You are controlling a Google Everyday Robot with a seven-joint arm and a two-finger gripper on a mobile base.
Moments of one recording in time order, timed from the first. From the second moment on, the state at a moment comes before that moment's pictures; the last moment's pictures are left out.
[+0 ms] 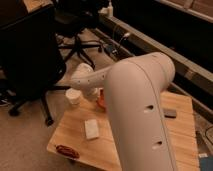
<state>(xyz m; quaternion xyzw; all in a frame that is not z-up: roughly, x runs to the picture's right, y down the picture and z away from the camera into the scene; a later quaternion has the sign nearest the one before) -0.059 0.061 0.877 -0.13 0.22 0.58 0.77</state>
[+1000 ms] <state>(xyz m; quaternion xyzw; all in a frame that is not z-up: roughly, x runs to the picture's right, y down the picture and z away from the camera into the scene) -0.019 0.019 0.936 -0.17 0.20 0.61 0.75</state>
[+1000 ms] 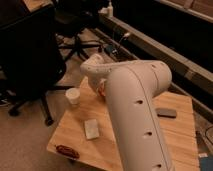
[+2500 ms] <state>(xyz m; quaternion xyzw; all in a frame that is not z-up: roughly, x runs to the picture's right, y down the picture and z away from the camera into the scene) 0.001 0.198 0.810 -0.27 0.30 0.58 0.71</state>
